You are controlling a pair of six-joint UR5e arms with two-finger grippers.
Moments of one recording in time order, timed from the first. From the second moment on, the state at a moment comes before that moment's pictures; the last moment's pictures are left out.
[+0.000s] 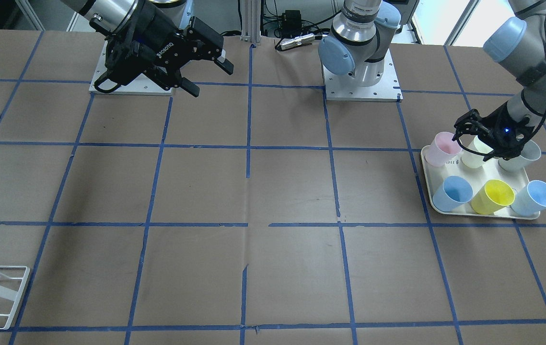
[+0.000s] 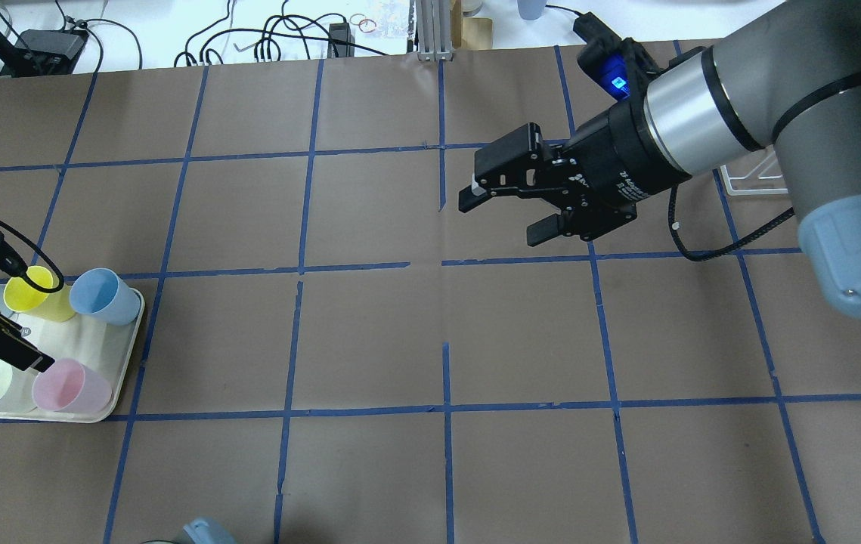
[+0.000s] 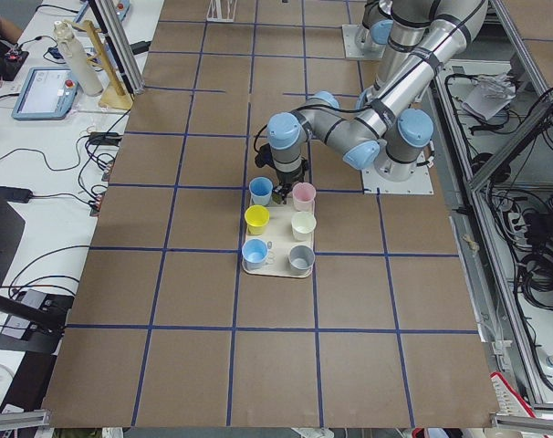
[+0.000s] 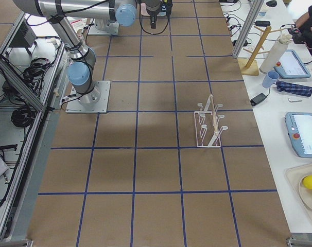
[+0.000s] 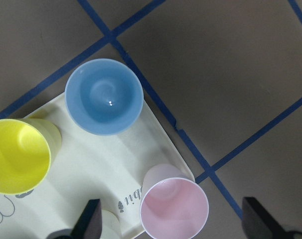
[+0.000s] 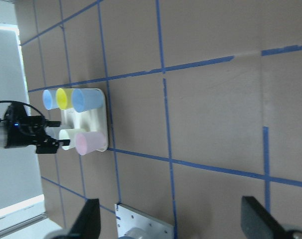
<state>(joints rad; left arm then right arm) -0.82 -1.62 -2.08 -1.15 1.62 1.39 1.56 -1.74 1.85 -1.70 -0.75 0.08</state>
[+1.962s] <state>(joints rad) -0.79 -1.61 -2.23 -0.92 1.61 1.43 1.51 -1.66 2.04 -1.68 -0.06 -0.10</state>
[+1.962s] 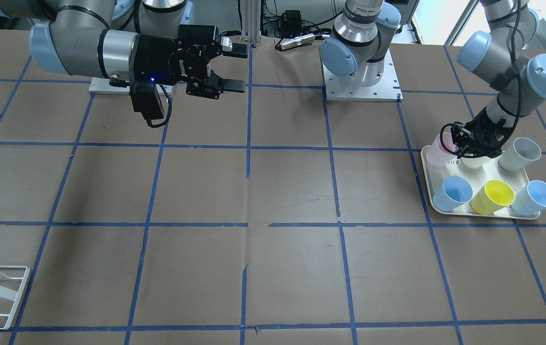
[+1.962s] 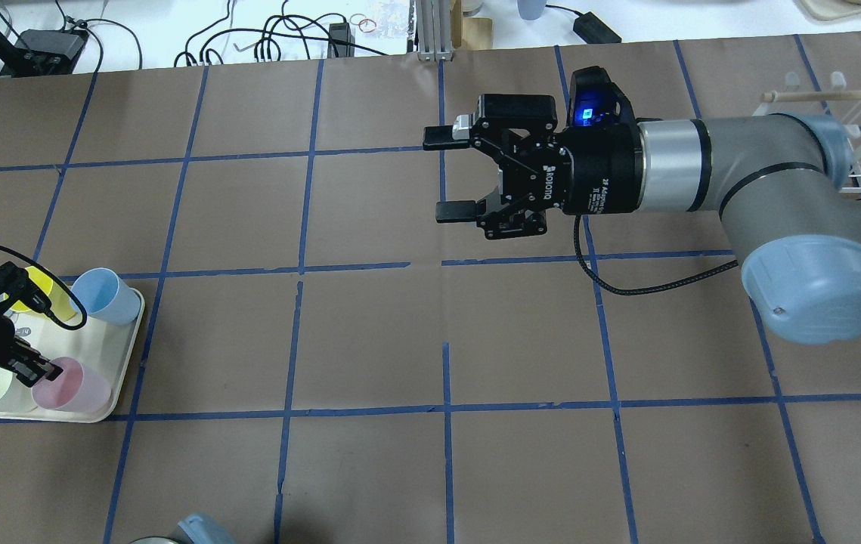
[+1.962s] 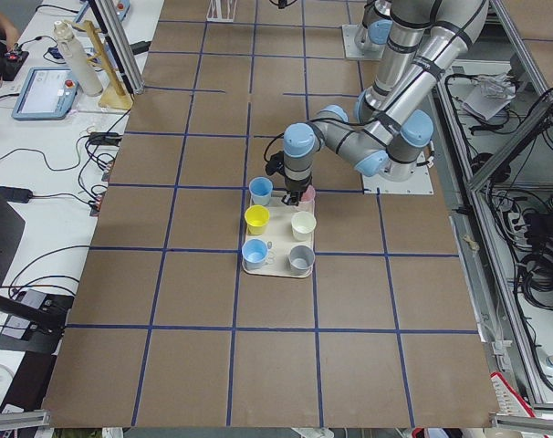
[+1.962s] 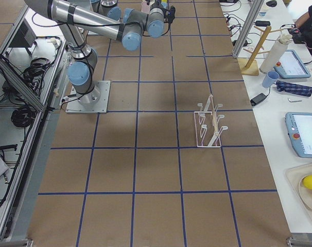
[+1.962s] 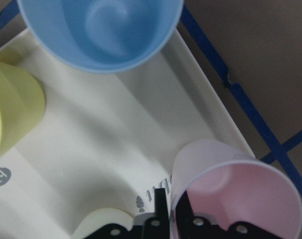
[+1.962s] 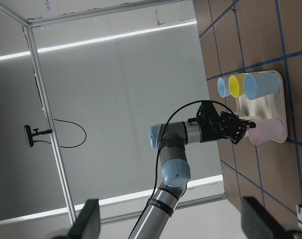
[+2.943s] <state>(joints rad) -0.79 -1.49 -1.95 -1.61 1.36 1.37 1.51 -1.65 2.05 -1.67 -0.02 -0.16</state>
